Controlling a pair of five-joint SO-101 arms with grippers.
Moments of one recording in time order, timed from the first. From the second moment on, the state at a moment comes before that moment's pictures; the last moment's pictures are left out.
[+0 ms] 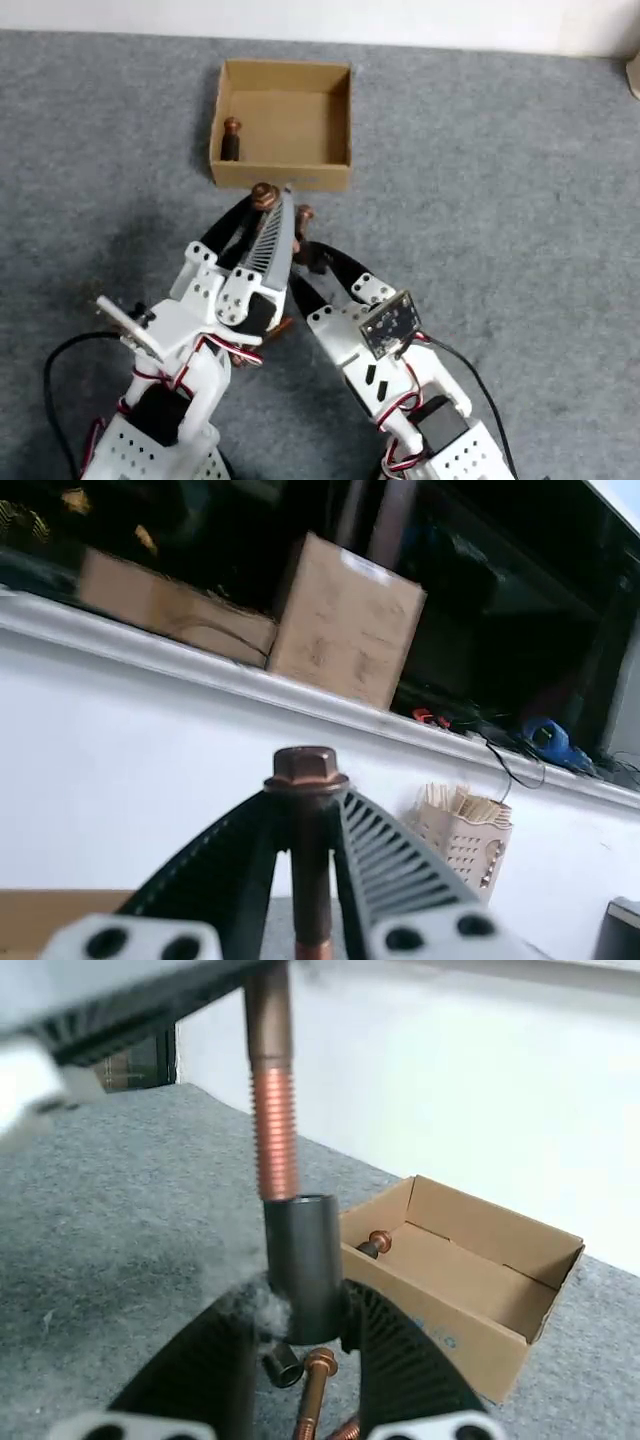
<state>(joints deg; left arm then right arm) 23.2 -98.9 90.1 -5.1 21.5 -38.4 -104.0 95.9 16.7 8.9</state>
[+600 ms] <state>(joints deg) 24.5 -98.1 91.2 -5.1 21.2 -40.4 -104.2 95.9 16.7 8.7</state>
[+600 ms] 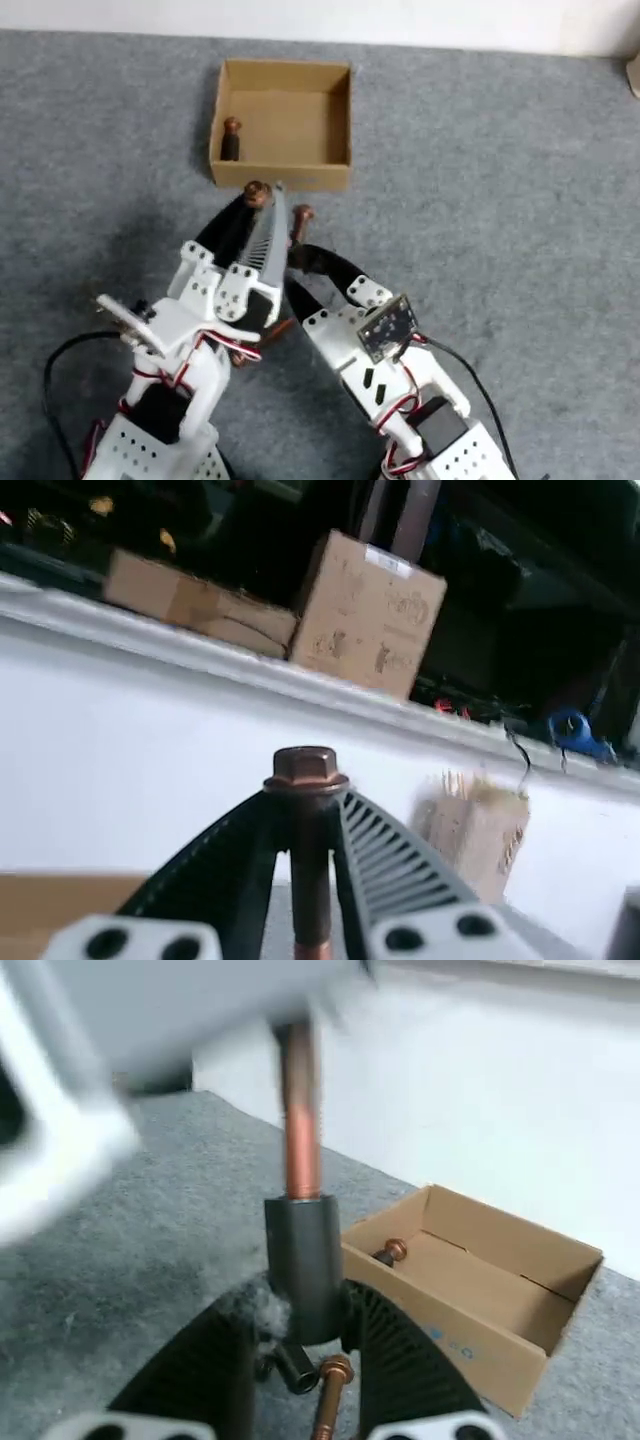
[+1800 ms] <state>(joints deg) 22.3 -99.0 96.7 18.9 18.3 -38.1 -103.8 95.9 16.9 8.9</state>
